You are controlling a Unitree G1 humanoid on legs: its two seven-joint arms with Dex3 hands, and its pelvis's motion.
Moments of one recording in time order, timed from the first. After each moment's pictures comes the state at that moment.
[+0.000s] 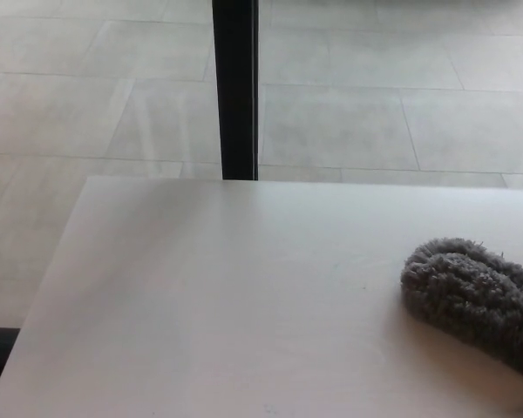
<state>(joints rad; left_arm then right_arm) -0.03 0.55 0.66 1.24 -0.34 -0.06 -0.62 -0.63 -0.62 0.64 1.26 -0.82 -0.15 -0.76</state>
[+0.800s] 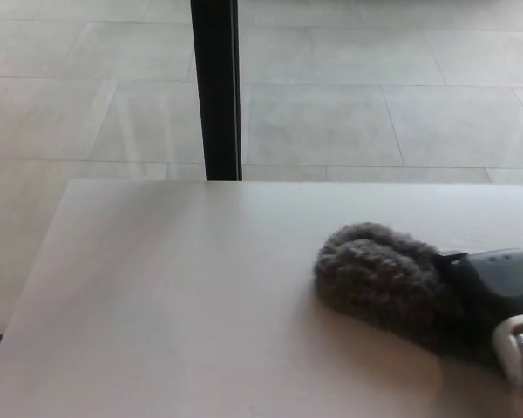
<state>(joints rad) -0.05 0.55 0.65 1.22 -0.35 -0.08 -0.64 -0.72 -0.38 0.67 1.04 -0.79 -0.07 -0.50</state>
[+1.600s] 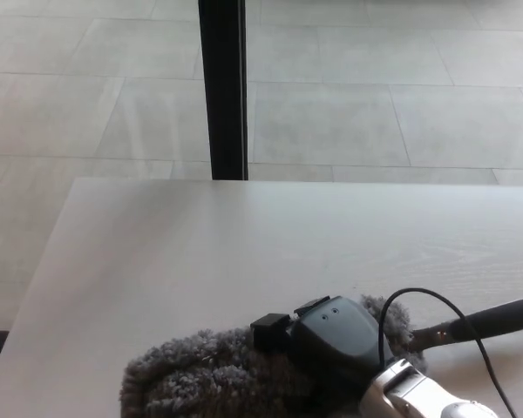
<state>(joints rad) -0.08 0.56 0.64 1.22 -0.37 -0.08 -0.65 -0.56 -0.31 0.82 0.65 -0.84 -0.26 -0.44</state>
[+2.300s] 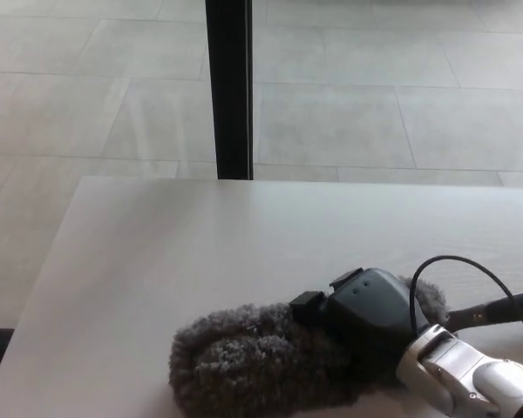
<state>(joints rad) -0.08 0.56 0.64 1.22 -0.38 -0.08 -0.65 -0.70 -0.36 0.80 0.85 -0.91 -0.28 -0.48</state>
